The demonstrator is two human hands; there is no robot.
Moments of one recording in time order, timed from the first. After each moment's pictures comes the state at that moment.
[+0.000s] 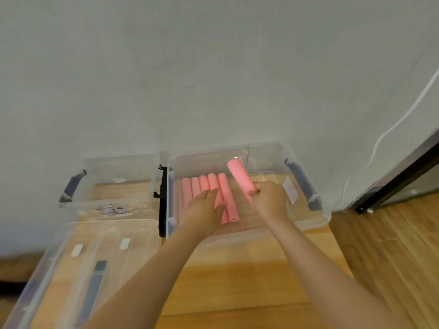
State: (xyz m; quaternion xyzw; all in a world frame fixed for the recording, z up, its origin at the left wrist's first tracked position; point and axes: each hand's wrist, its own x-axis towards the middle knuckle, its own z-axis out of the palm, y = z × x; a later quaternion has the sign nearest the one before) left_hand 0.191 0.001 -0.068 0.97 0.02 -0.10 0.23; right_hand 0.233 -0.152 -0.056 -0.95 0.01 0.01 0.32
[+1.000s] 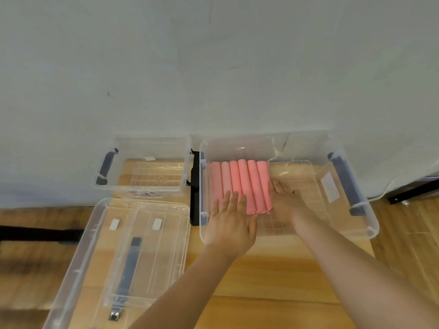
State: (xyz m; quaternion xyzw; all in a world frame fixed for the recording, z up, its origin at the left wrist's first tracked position) left_hand 0.164 0.008 -0.074 0.98 0.02 -0.14 0.14; right_hand 0.284 -0.139 -0.149 -0.94 -0.16 0.30 0.05
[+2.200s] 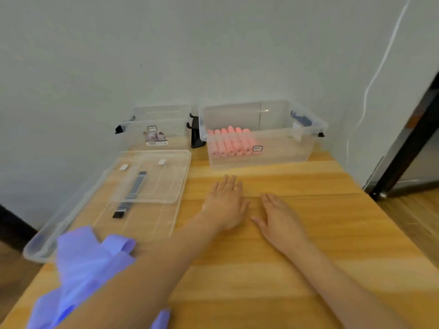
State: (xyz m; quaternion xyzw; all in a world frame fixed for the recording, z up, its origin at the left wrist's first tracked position) left_hand -0.020 -0.023 -0.163 1.00 -0.08 0.00 0.02; right_hand -0.018 -0.174 -0.203 -0.97 -0.17 -0.05 0.14
